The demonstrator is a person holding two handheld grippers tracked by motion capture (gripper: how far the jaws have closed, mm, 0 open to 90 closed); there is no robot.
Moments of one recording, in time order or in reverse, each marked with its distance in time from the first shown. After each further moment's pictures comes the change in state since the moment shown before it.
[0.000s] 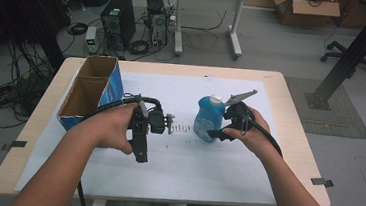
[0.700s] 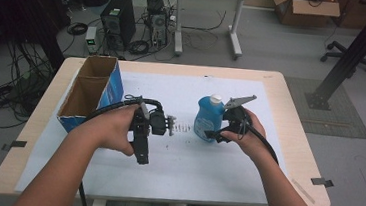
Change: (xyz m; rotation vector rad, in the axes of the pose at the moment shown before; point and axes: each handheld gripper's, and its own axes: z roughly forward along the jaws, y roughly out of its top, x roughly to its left) left arm -0.002 0.002 0.003 -0.001 -0.006 0.001; right arm 0.000 -0.011 0.014 -0.086 -0.013 0.006
